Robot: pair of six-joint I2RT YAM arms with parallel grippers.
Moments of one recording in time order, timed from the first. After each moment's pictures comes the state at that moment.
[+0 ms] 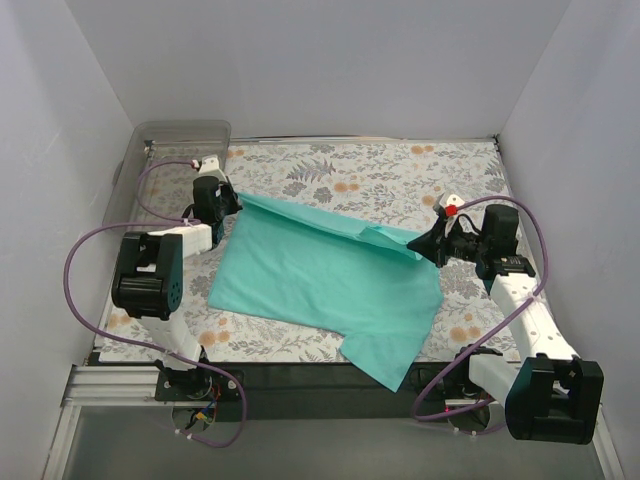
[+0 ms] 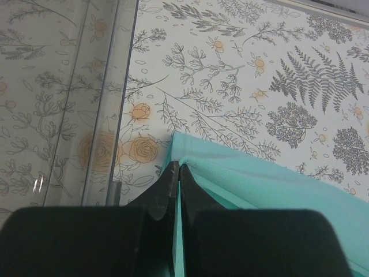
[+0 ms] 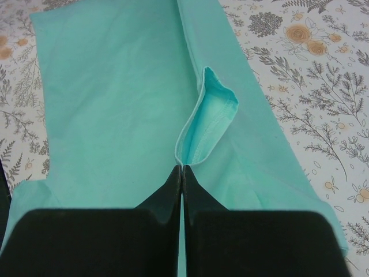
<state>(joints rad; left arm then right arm) -0.09 1.78 0.91 0.49 -0.03 -0.28 -0.03 1.04 0.66 -0.19 -1.02 -0.40</state>
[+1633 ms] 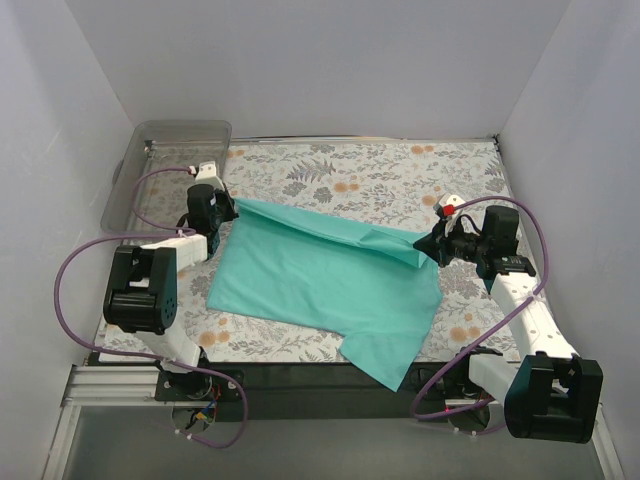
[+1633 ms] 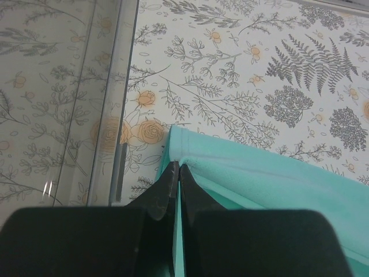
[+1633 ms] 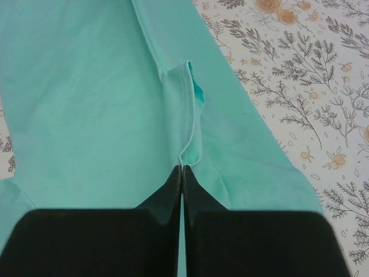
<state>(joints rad) -0.08 1.67 0.80 0.51 -0.01 -0.23 -0.04 1.04 0.66 -0.23 -0.90 -0.44</state>
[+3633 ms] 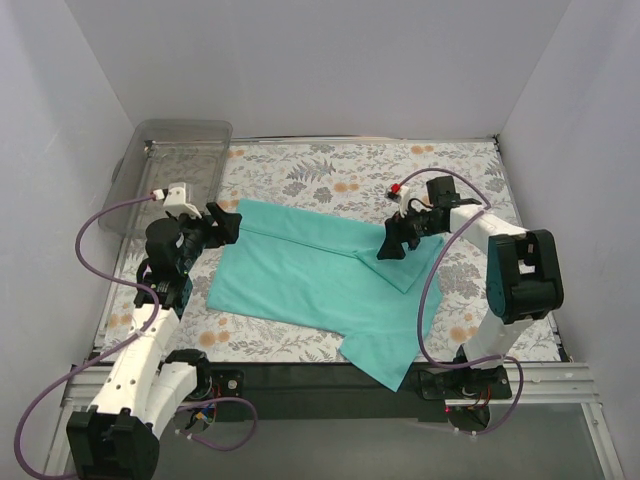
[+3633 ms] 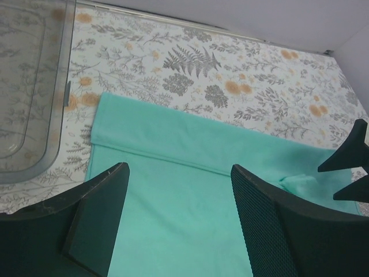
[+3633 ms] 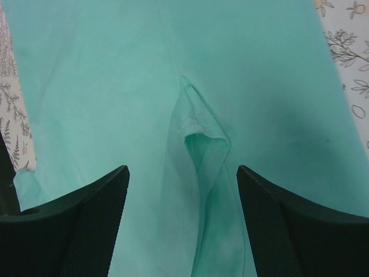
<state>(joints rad) -0.08 0.84 0.62 0.05 0.20 -0.34 0.17 1.71 1.06 -0.48 -0.87 -0.48</state>
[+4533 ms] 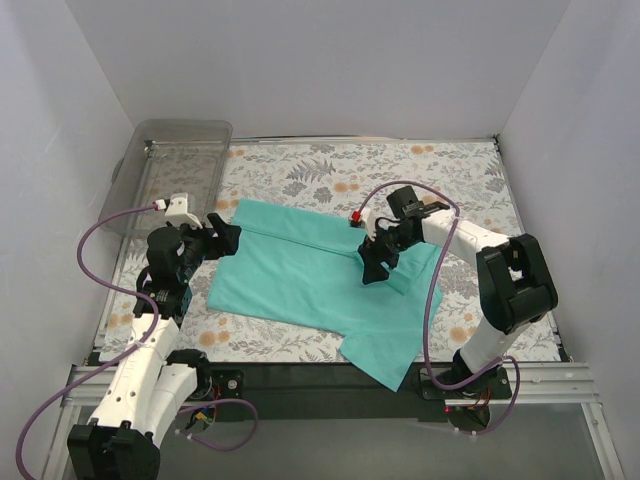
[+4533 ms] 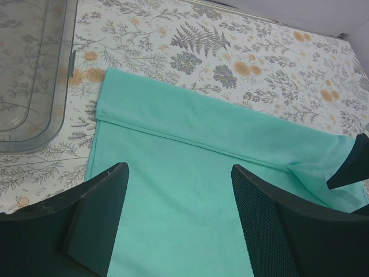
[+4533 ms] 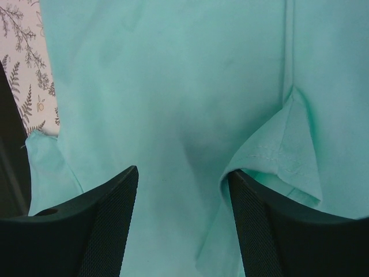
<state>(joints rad) -0.08 0.76 0.57 -0.06 0.19 -0.33 0.42 1.68 1.08 -0.65 -0.73 -0.60</state>
